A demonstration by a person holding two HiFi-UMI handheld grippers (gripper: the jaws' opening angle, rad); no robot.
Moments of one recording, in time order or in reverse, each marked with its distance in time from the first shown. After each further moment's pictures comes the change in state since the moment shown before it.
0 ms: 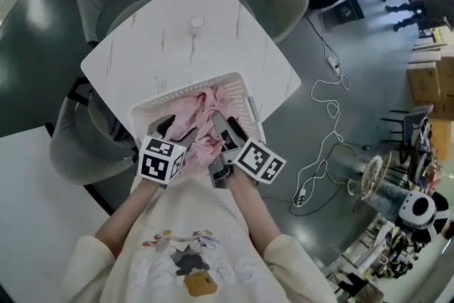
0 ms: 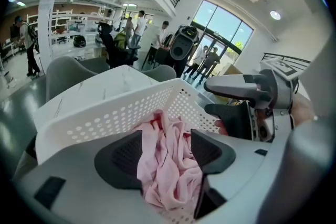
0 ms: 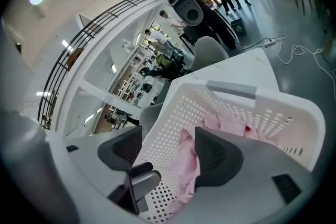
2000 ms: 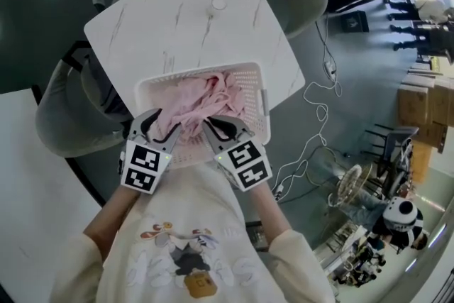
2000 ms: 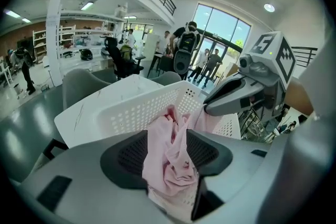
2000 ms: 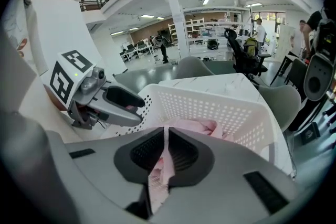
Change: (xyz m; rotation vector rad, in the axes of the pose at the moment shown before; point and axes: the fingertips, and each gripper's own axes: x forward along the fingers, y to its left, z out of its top) left arm -0.067 0.026 -0.032 0.056 -0.092 0.100; right arm -0.005 0.041 -0.098 -1.169 0.600 0.118
